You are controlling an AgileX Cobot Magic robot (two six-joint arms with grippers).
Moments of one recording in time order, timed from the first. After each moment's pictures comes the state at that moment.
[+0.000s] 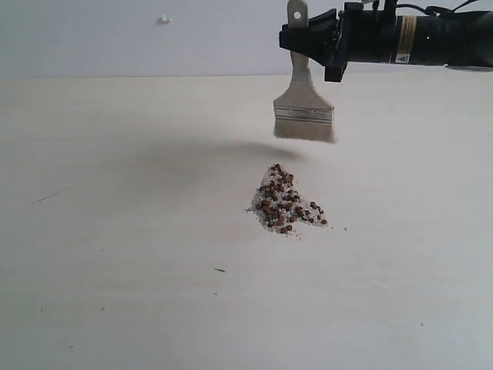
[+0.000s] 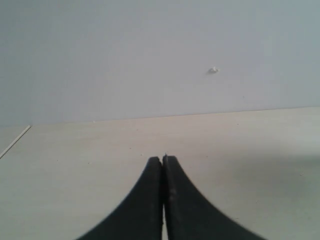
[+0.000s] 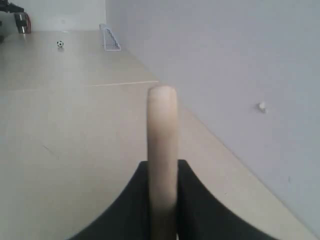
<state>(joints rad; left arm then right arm) 0.02 0.22 0.00 0.92 -0.10 -0.89 0.03 2.25 -1.55 -1.44 -1.21 0.90</state>
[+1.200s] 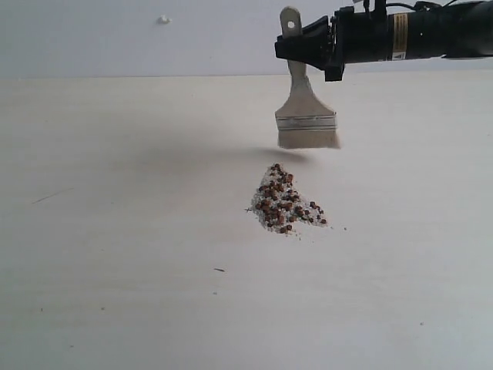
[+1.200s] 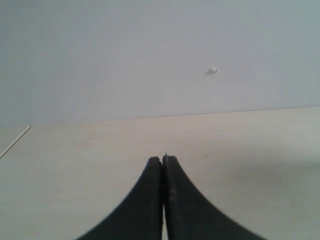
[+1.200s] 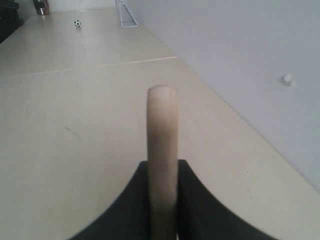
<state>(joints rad) 0.02 0.22 0.00 0.92 -0.10 -0.89 0.03 2.27 -1.65 -1.59 -1.22 1.09</state>
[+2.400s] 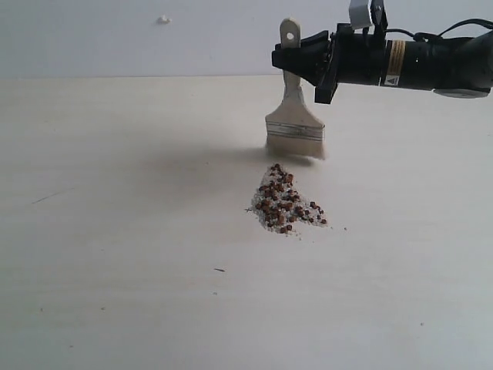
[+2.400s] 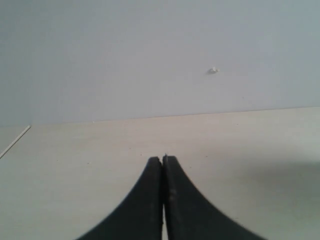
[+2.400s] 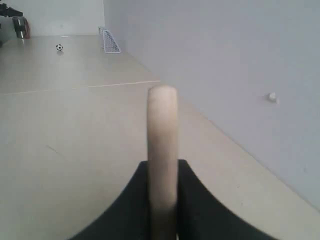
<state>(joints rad) 0.02 0.22 0.00 0.92 -0.10 -0.89 0.06 2.25 -1.43 -1.35 -1.22 0.80</state>
